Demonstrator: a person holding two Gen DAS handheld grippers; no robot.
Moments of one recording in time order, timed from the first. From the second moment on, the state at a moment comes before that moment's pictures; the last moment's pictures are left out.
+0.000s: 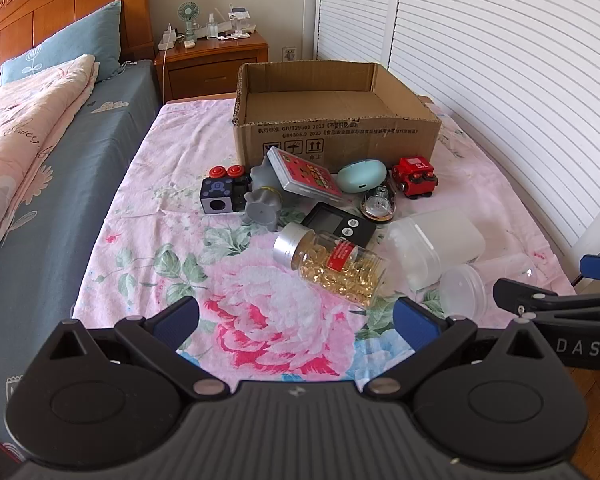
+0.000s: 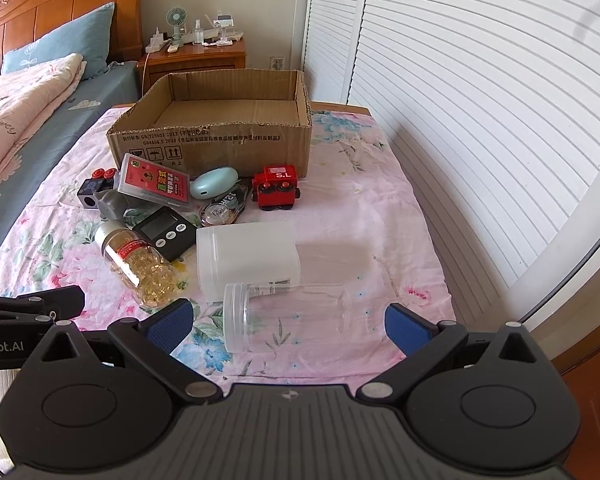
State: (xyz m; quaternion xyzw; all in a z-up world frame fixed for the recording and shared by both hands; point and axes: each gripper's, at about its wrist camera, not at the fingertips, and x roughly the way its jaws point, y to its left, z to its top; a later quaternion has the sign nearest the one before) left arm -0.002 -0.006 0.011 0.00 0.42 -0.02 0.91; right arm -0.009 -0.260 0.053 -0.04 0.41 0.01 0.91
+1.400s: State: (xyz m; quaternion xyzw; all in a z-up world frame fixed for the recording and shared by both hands) left arm 0.026 -0.007 -0.022 0.06 0.42 -0.11 0.90; right arm -0.003 -0.296 0.018 -0.03 0.38 0.11 0.92
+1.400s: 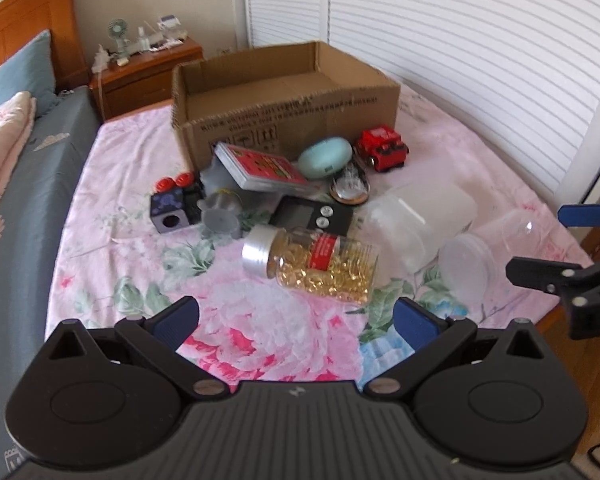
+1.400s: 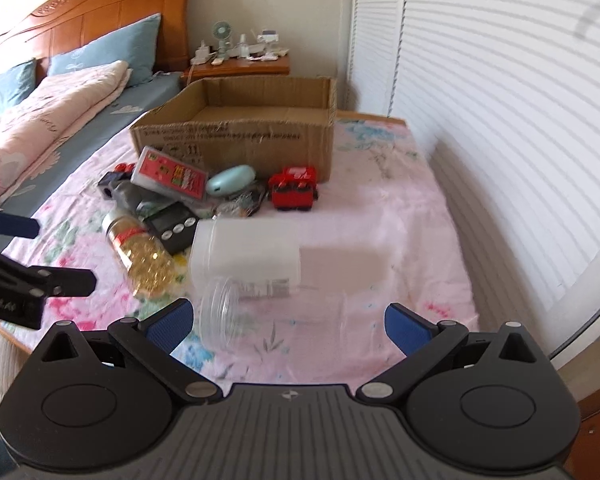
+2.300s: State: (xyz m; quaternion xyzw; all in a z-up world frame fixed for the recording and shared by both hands) left arm 0.060 -0.009 -0.074 0.07 0.41 -0.17 0.89; right arm 0.030 -0.277 -0.033 -0.07 0.43 0.12 0.89
